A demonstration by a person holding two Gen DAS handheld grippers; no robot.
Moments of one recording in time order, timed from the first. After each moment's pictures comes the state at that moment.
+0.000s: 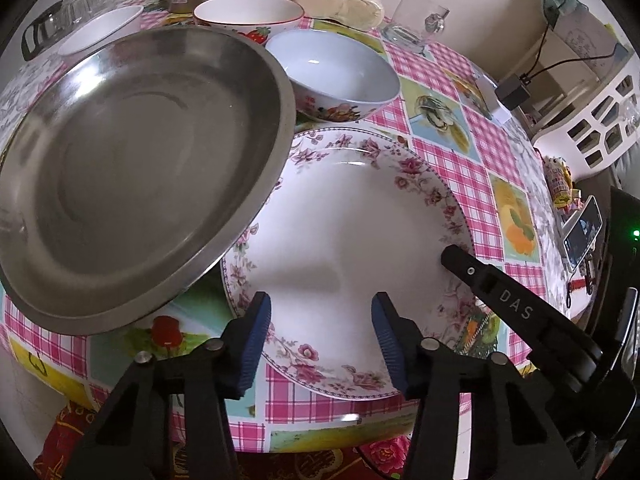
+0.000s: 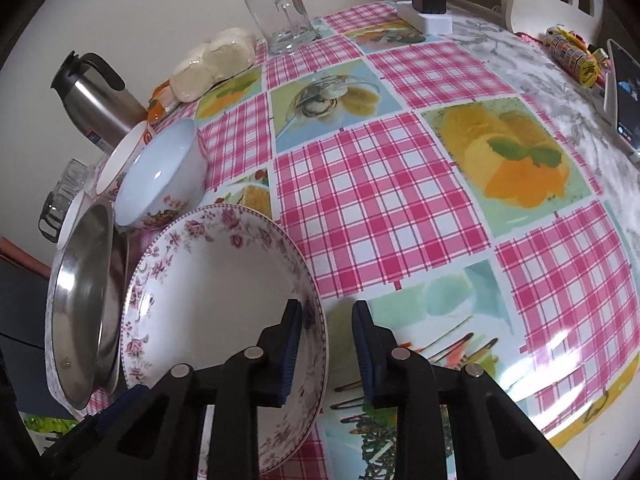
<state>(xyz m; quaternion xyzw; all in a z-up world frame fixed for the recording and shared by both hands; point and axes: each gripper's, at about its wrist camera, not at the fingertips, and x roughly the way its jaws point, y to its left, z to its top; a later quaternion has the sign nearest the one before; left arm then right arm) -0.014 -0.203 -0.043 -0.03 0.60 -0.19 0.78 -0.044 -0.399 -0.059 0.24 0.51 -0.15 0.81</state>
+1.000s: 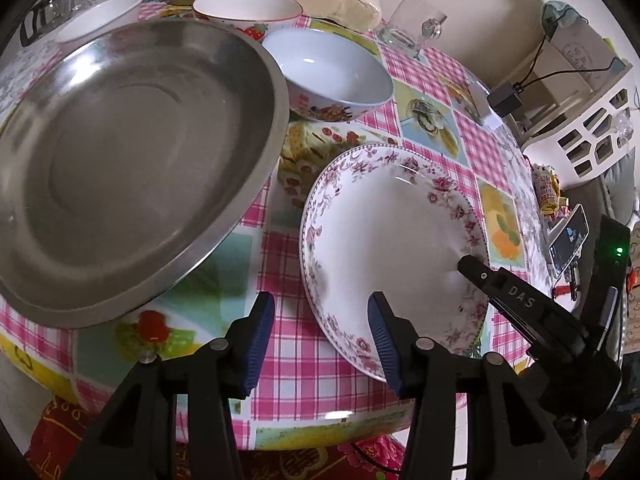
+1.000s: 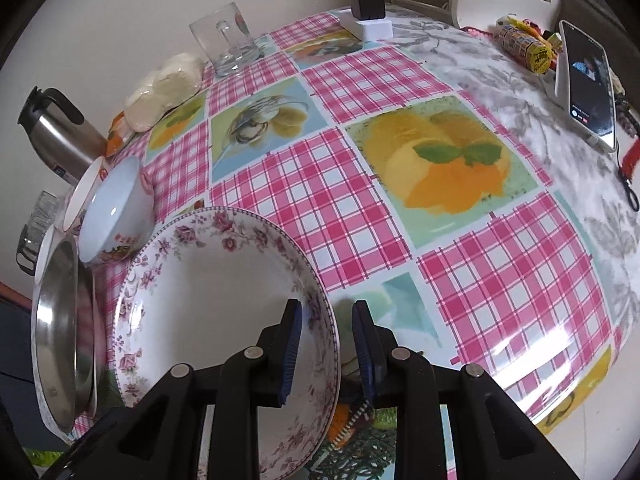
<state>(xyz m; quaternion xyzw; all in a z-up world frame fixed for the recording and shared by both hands) -0.011 -0.204 -0.045 -0.06 0.60 -0.21 0.77 -0.063 -0.433 -0.055 0.26 0.50 -0.21 0.80</state>
